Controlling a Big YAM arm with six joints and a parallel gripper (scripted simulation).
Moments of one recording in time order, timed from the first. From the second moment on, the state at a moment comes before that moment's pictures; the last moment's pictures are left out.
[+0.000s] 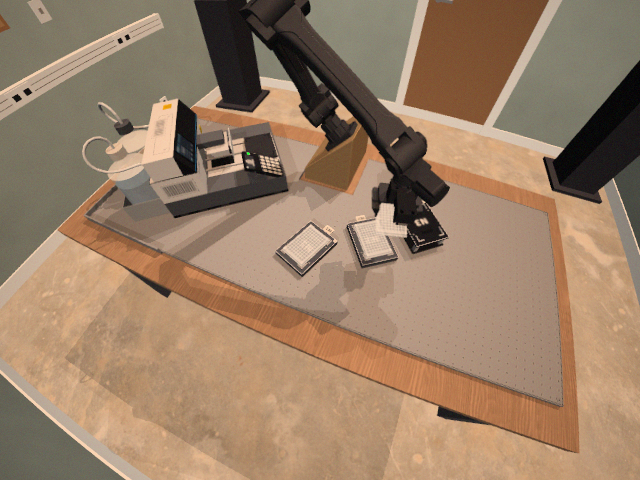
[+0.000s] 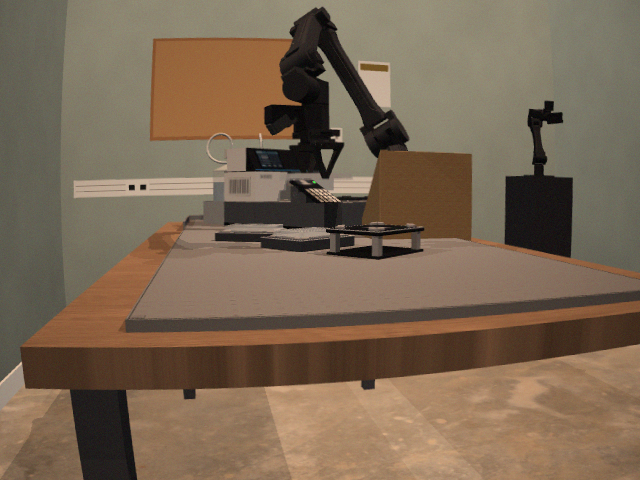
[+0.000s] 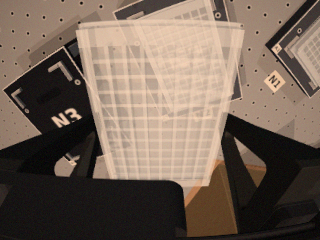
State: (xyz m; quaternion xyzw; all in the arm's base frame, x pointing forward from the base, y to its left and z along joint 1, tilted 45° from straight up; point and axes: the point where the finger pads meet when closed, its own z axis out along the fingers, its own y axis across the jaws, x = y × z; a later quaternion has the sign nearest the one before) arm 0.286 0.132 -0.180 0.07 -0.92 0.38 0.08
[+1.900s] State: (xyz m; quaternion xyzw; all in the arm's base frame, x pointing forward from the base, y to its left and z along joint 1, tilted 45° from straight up) arm 0.194 0.212 -0.257 0.26 -0.88 0.36 0.15
